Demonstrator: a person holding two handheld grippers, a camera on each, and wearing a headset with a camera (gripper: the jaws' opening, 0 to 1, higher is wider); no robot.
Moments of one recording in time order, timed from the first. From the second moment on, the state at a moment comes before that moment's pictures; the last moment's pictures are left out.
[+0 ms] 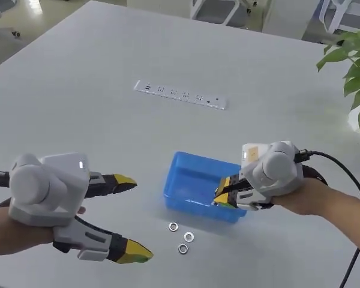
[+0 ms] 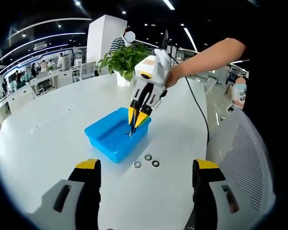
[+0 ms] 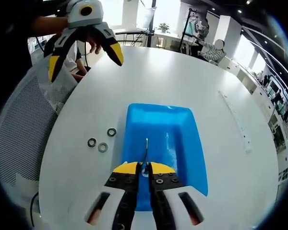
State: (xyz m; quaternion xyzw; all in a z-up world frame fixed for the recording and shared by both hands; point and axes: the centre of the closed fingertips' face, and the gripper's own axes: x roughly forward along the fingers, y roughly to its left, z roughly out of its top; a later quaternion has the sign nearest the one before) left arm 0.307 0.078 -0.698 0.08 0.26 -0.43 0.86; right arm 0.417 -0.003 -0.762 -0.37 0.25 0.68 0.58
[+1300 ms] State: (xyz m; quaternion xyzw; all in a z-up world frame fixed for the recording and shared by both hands) left arm 0.309 0.075 -0.692 0.08 0.26 -0.44 0.86; right arm 0.405 -0.006 -0.713 -0.35 0.21 0.68 0.61
